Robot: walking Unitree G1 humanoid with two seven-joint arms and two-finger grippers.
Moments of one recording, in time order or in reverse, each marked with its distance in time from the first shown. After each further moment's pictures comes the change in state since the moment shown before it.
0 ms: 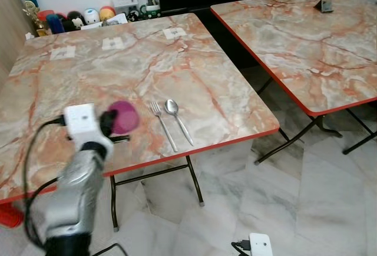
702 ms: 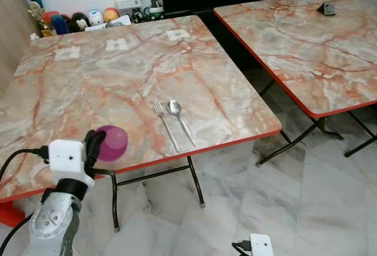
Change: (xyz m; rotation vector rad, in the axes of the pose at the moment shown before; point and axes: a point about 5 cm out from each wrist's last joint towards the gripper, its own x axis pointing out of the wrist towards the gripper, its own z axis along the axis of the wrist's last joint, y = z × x) left arm -0.051 0.011 -0.017 0.300 -0.097 -0.177; right arm 0.000 -0.003 -0.001 -0.006 0.003 0.001
